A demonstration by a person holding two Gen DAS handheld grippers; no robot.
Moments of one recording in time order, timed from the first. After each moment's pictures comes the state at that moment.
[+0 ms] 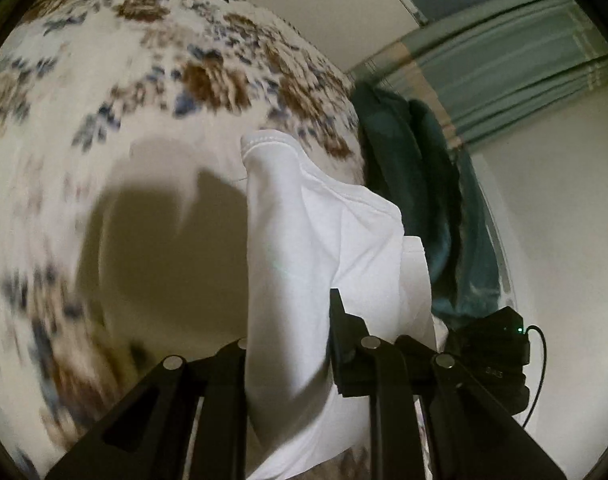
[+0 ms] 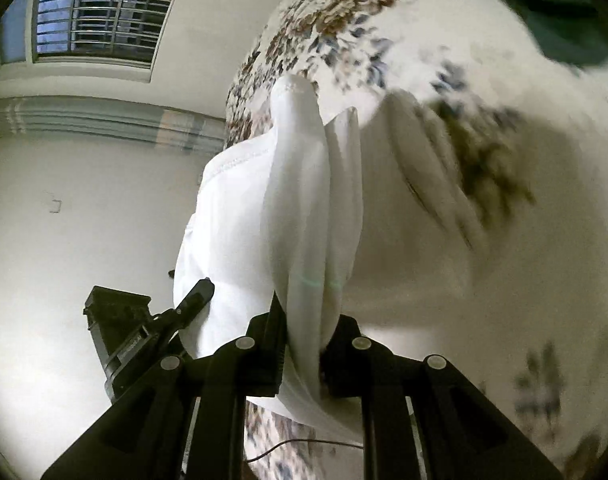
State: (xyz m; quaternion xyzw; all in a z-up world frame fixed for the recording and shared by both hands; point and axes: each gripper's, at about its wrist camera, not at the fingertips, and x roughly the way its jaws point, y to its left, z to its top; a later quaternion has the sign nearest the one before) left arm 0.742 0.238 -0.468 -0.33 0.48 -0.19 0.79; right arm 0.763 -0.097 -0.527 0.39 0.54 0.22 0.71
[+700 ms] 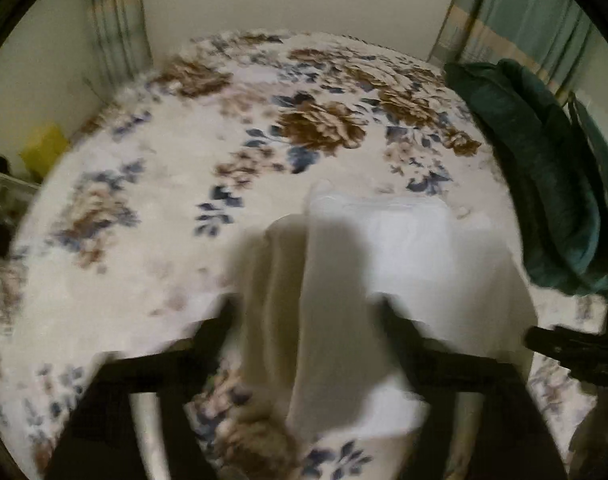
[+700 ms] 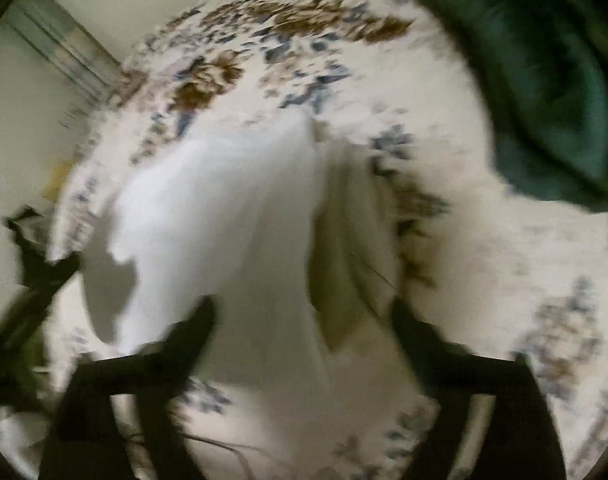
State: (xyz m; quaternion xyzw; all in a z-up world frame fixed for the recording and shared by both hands) left arm 0.754 0.243 -0.479 -0.07 0.49 0.00 0.87; right arm 0.792 -0.033 -0.508 0.07 0.60 0.02 0.80
